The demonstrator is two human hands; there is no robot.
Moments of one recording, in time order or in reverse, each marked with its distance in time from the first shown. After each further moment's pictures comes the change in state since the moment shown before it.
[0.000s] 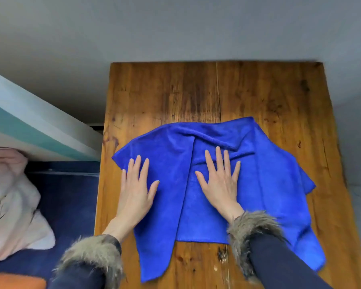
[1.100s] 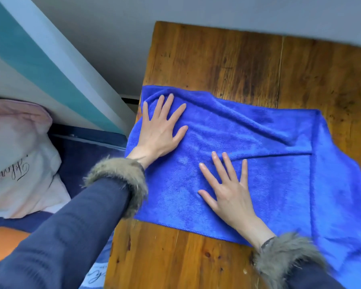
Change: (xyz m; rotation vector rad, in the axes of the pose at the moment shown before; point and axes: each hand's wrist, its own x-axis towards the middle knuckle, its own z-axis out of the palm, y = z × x) left_hand 0.099 -0.048 -0.019 0.243 0.090 0.143; right_hand -0.031 -0.050 0.031 -0.156 0.124 -0.531
